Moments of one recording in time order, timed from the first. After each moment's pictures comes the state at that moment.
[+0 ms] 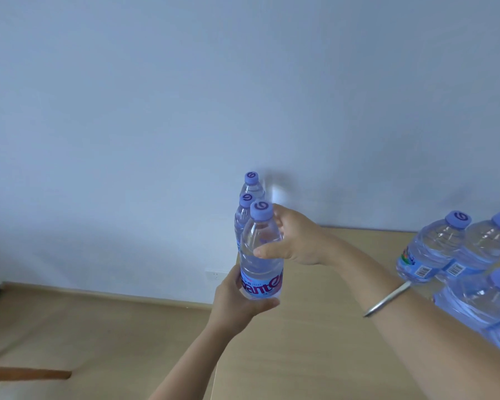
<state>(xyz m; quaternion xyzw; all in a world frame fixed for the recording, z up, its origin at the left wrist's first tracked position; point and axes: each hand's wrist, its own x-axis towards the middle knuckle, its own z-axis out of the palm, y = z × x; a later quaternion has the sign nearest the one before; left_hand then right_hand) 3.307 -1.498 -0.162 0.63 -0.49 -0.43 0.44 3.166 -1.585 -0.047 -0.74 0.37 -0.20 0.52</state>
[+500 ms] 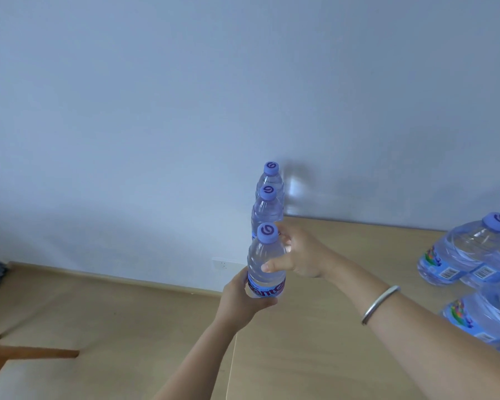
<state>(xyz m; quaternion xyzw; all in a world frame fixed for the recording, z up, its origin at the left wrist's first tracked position) 3.341 -1.512 -0.218 0.66 -0.48 -0.44 0.37 3.196 -1.590 -0.099 -0.72 0.42 -0.16 0.52</state>
